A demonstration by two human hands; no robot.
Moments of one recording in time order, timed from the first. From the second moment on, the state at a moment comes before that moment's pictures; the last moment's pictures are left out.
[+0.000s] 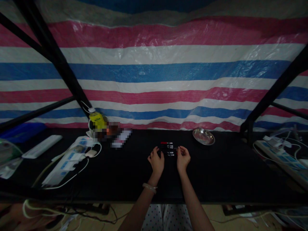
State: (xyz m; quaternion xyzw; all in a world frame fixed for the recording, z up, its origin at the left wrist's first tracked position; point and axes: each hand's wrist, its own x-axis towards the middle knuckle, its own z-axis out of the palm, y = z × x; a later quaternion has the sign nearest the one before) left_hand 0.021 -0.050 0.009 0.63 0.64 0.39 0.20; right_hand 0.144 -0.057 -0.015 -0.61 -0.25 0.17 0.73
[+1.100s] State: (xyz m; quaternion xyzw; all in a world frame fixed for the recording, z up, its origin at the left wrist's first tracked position) left_hand 0.024 -0.050 0.013 0.65 0.61 0.40 0.20; right_hand 0.140 -0.049 -0.012 -0.64 -0.32 0.14 0.68
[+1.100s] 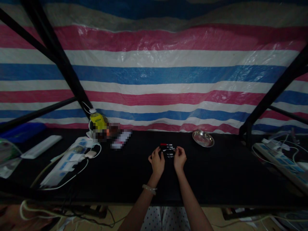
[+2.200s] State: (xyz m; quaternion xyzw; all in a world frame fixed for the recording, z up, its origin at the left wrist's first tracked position) left_hand 0.015 -0.039 -0.008 0.57 0.55 0.57 0.23; right_hand 0.120 -0.057 0.011 -0.54 -0.28 0.22 0.76
